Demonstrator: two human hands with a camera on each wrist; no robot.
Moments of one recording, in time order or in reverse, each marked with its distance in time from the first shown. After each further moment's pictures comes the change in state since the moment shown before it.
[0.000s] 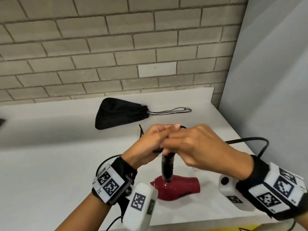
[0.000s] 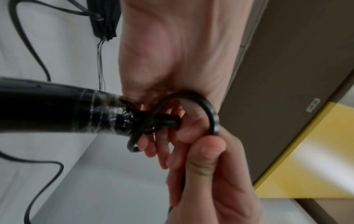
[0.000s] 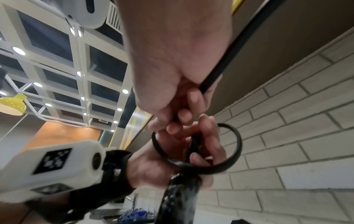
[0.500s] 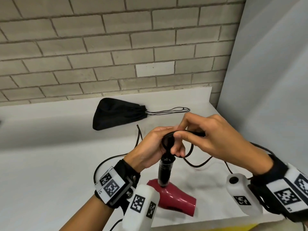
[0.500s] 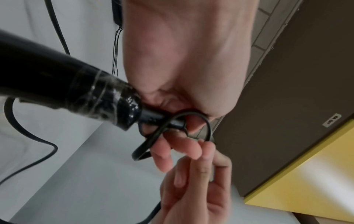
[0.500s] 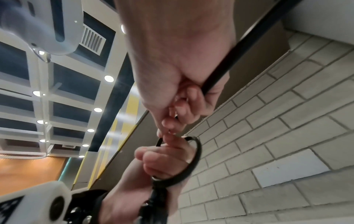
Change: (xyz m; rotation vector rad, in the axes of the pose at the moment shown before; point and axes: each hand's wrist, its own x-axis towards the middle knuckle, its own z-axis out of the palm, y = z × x) left_hand 0.003 -0.003 0.005 -0.166 -0.093 0.006; right_hand -0.013 0.027 -0.007 0.295 0.164 0.272
